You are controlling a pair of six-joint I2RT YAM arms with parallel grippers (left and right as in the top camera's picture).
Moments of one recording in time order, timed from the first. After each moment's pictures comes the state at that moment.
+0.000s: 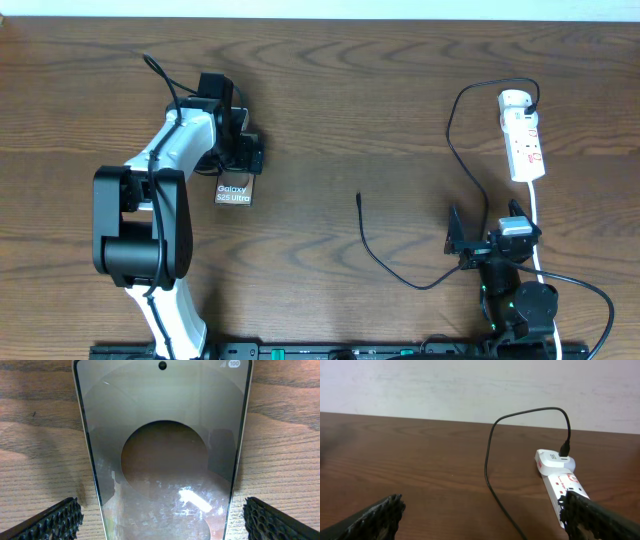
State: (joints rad) left arm -0.08 2.01 1.35 -0.80 0.07 0.01; right arm 0.07 0.02 0.01 -0.07 -0.03 -0.02
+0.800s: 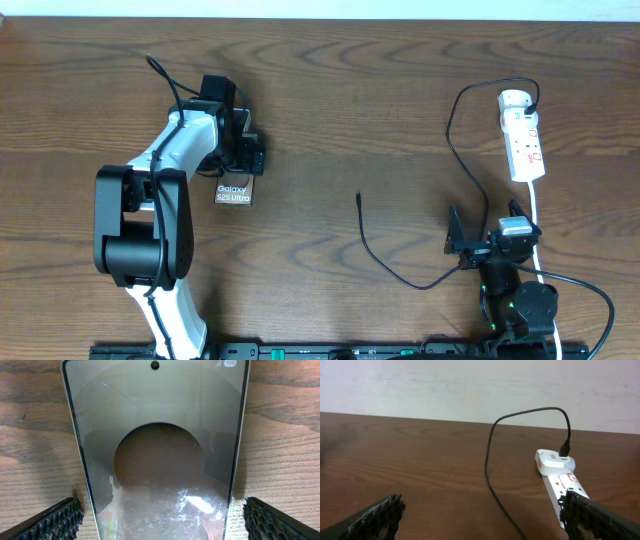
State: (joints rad) left arm -0.09 2.01 1.33 -0.77 0.07 0.01; right arm 0.07 0.02 0.01 -0.07 -0.03 -0.02
